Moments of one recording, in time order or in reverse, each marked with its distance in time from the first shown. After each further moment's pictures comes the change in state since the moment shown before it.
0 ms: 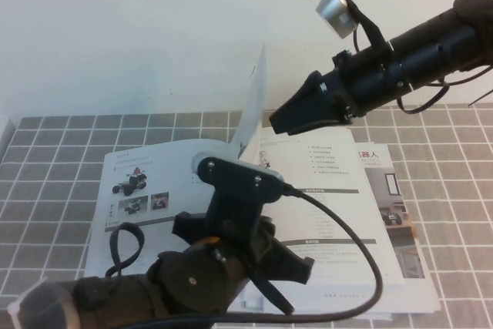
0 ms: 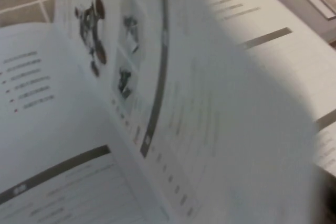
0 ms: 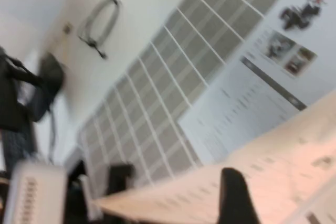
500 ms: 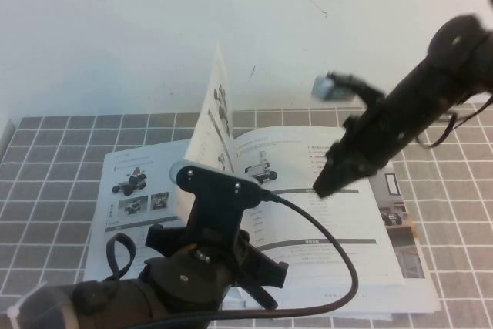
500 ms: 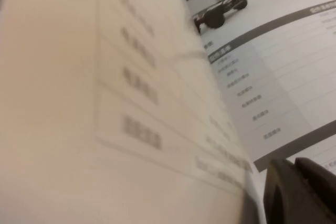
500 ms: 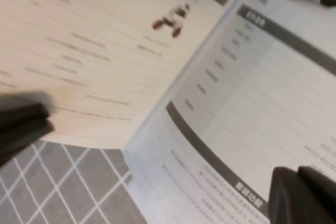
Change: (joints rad) right arm 0.014 0.074 0.046 -0.385 -0.060 0.101; left arm 0.000 0.000 0.011 -0.265 -0.123 0.205
